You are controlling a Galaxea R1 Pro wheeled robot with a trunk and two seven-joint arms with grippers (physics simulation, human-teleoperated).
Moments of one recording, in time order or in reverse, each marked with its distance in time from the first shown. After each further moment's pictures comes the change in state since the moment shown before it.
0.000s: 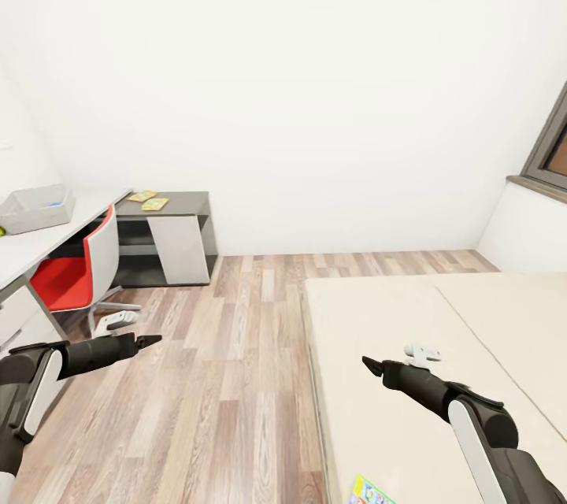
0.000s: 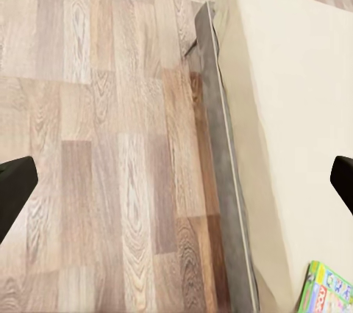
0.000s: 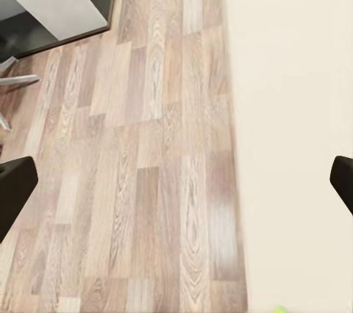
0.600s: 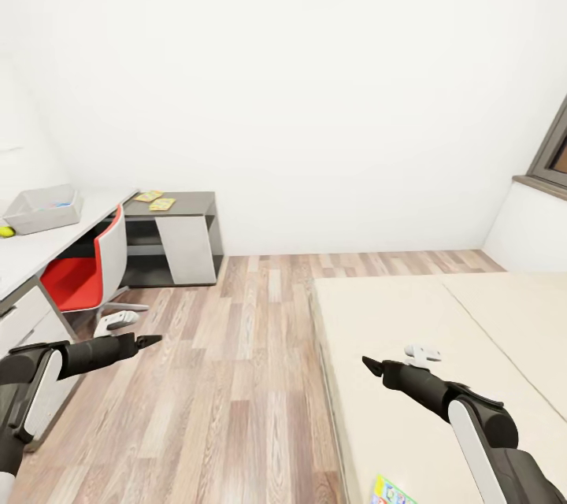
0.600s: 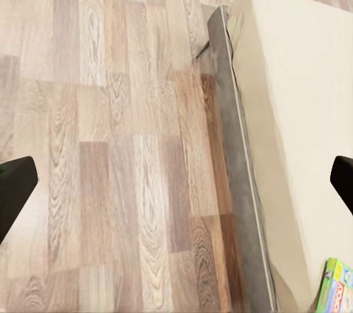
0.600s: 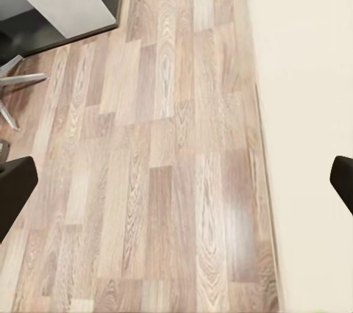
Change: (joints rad) left arm 0.000 0.000 0.000 0.000 0.000 0.000 0.000; right arm 0.000 0.000 0.000 0.000 0.000 0.000 0.000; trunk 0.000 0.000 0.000
